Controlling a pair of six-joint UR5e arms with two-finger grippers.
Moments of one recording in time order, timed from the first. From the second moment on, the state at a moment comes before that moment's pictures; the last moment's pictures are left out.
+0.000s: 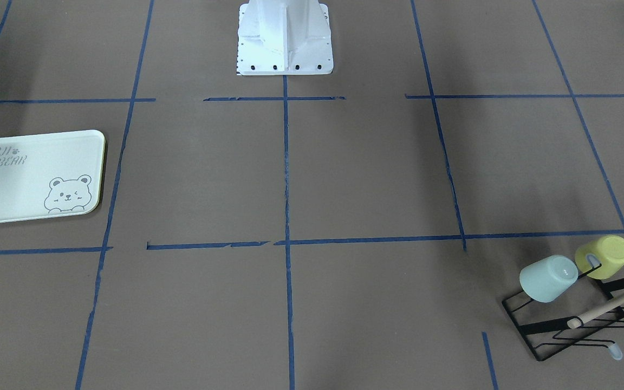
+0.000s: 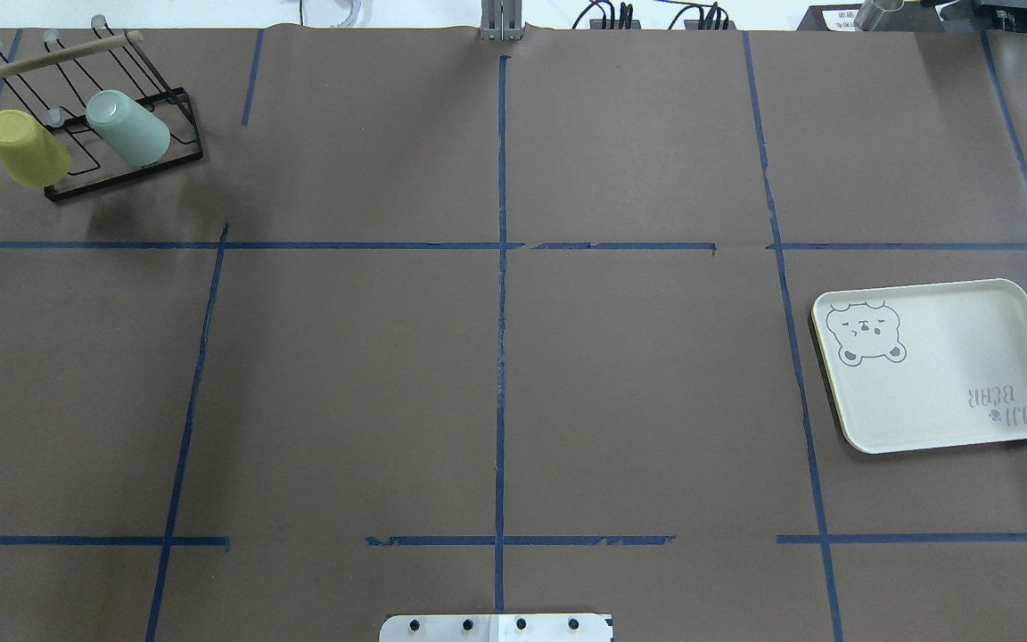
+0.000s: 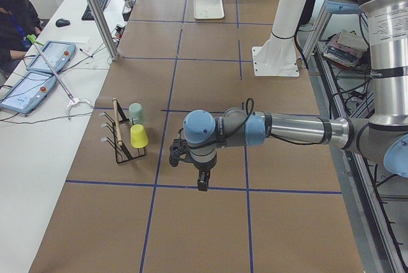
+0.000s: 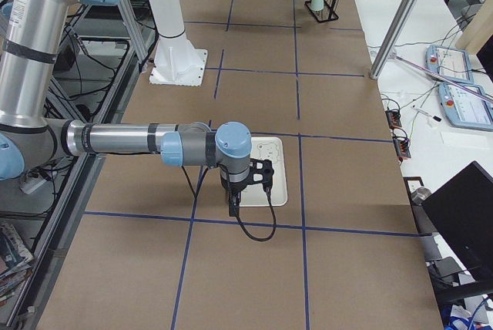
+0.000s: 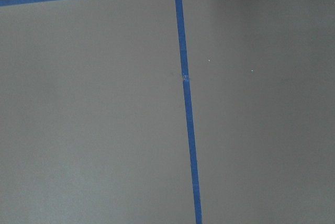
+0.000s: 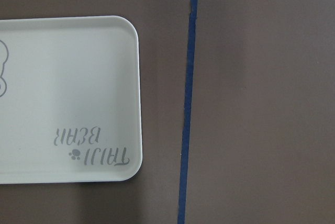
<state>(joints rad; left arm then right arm) -1.59 -1.36 -1.86 -1.40 -2.36 0.18 1.51 -1.90 1.93 -1.56 2.33 0.03</state>
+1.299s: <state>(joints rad) -1.58 -1.54 -1.87 -1.62 -2.37 -0.05 1.51 -1.90 1.93 -1.56 2.33 0.03</state>
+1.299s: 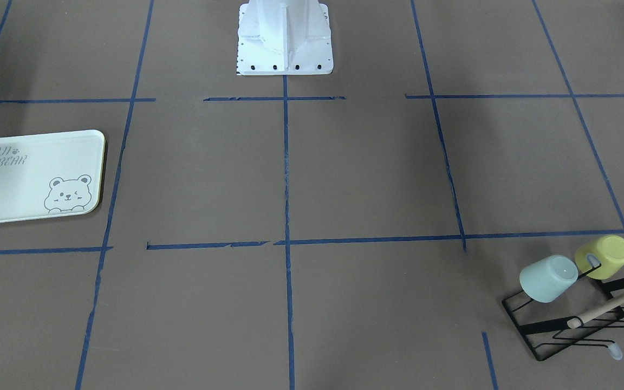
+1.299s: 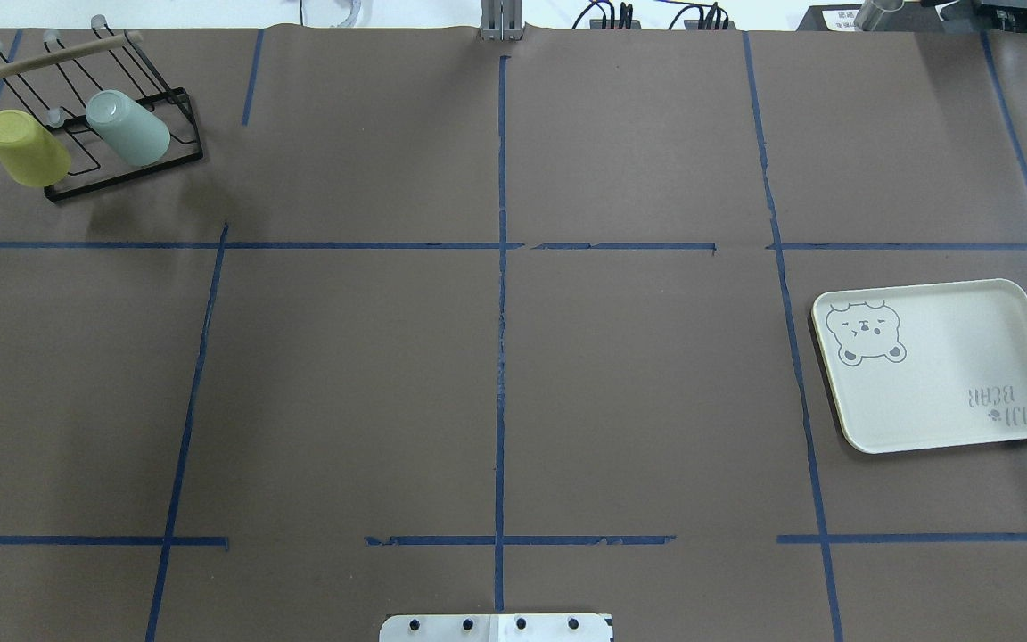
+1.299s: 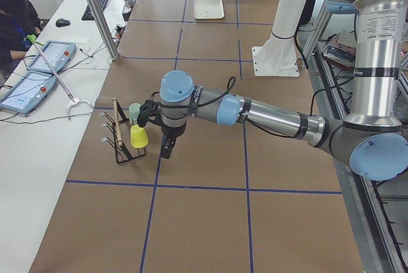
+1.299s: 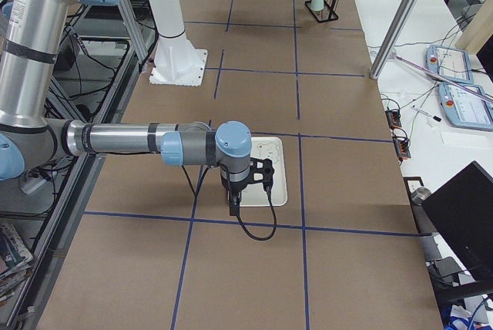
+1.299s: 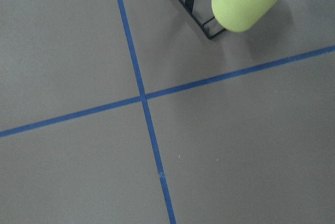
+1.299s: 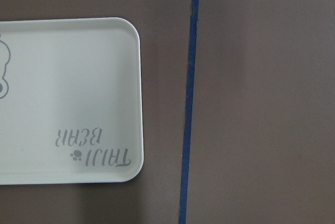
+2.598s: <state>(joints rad) -1.07 -1.68 -1.86 -2.05 -1.75 -1.07 1.51 -1.90 1.93 -1.56 2.34 0.03</state>
